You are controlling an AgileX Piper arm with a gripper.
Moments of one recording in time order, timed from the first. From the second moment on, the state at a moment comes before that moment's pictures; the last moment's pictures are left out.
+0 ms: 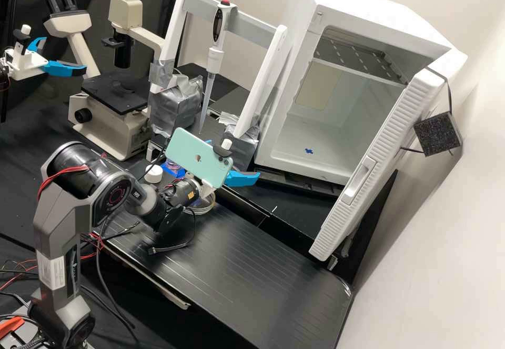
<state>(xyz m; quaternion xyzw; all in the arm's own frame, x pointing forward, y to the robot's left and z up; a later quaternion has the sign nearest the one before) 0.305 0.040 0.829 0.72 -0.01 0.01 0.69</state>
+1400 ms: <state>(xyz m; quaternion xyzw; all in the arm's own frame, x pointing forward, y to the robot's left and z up) 0.165 0.072 0.781 0.68 0.22 0.09 0.69</state>
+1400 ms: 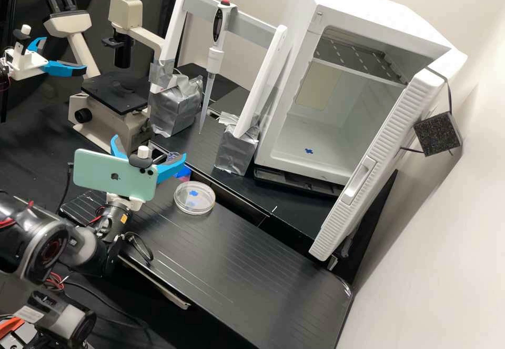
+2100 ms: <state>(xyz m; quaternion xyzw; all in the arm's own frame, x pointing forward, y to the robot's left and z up) 0.182 0.064 0.762 0.68 0.20 0.04 0.71</state>
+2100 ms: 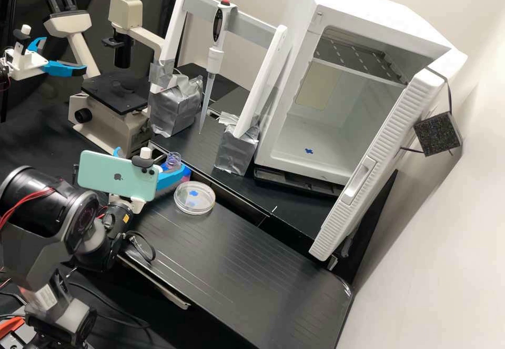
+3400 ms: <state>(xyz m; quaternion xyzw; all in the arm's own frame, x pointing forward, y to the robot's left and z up) 0.190 0.060 0.762 0.68 0.19 0.02 0.71</state>
